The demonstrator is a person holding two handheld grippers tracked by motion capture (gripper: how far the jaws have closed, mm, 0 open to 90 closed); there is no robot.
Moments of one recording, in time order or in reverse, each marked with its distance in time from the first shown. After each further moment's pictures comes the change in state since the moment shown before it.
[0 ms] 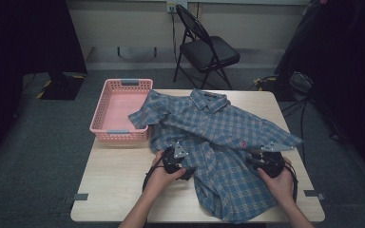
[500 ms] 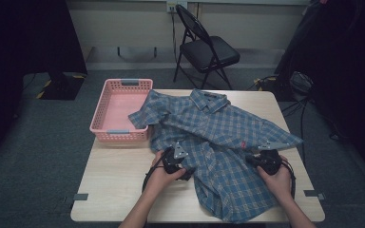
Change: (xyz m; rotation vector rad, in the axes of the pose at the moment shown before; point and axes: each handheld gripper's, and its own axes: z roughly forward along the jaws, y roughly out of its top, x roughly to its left) left arm -0.001 -0.001 -0.001 -0.004 0.000 0.002; right arm -0.007 0.000 0.014 0.068 0.072 0.003
